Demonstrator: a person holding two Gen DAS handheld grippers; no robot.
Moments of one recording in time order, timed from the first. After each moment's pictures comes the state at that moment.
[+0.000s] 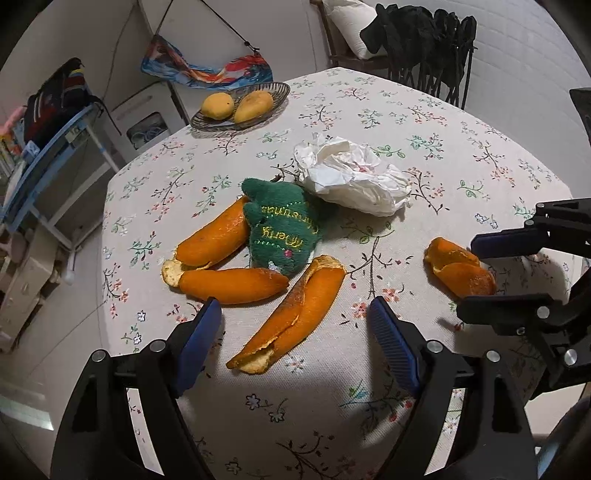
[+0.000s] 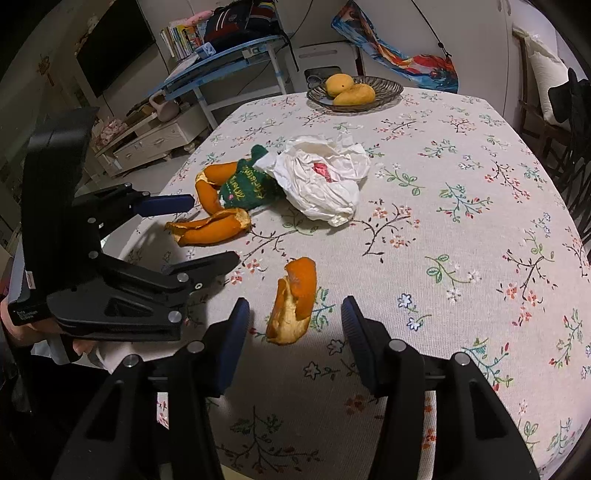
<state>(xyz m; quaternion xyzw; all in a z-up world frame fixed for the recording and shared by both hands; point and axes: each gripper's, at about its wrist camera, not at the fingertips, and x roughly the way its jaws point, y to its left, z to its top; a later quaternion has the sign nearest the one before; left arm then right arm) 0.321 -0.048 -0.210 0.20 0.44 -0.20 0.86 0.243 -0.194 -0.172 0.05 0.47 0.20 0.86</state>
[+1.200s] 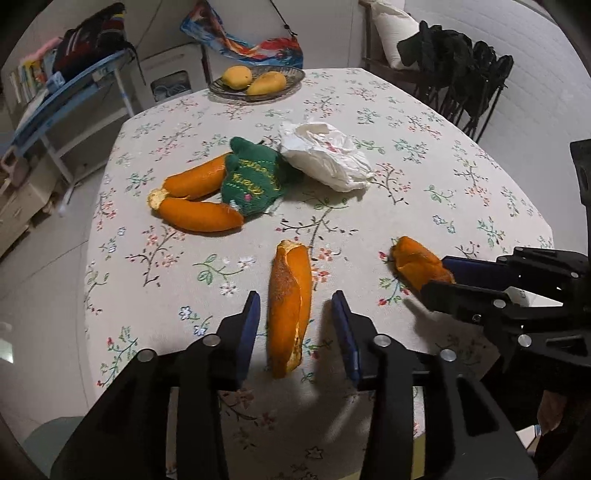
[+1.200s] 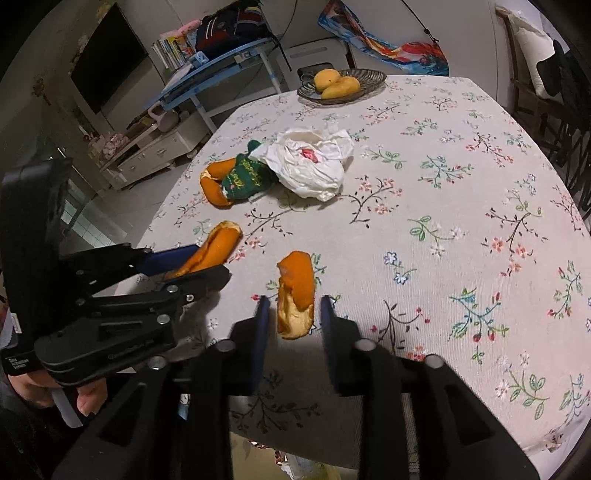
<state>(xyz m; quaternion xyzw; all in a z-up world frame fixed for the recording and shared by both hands) 0.277 -0.052 -0.204 0.09 0.48 -0.15 0.86 0.222 -0.207 -0.172 0.09 0.47 0.20 0.85</state>
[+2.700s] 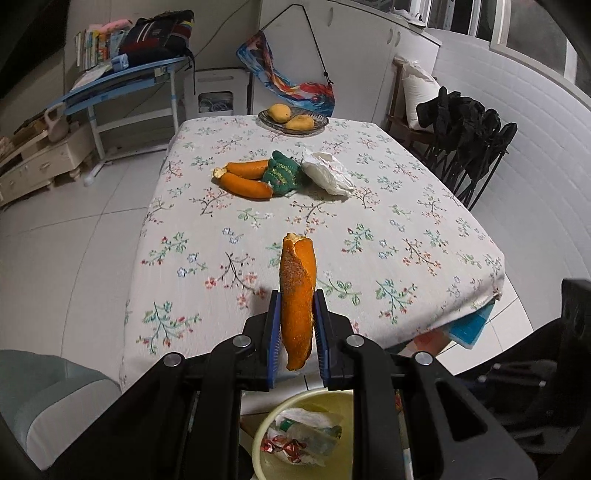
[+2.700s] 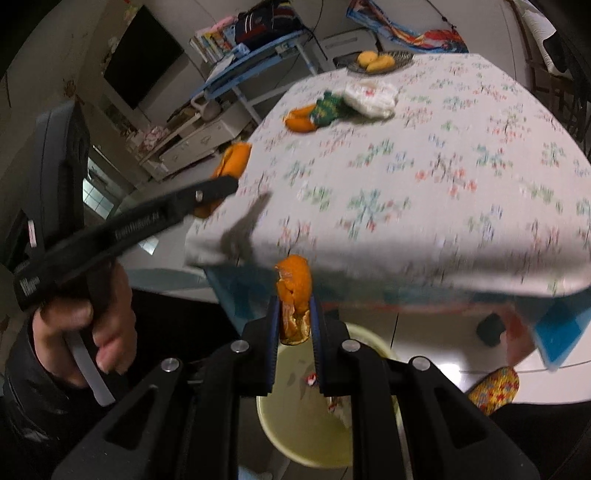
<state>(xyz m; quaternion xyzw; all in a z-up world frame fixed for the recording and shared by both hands) 0.159 -0.015 -0.162 -0.02 0.42 -0.11 0.90 0.087 -0.197 -0.168 0.13 0.49 0.27 0.82</state>
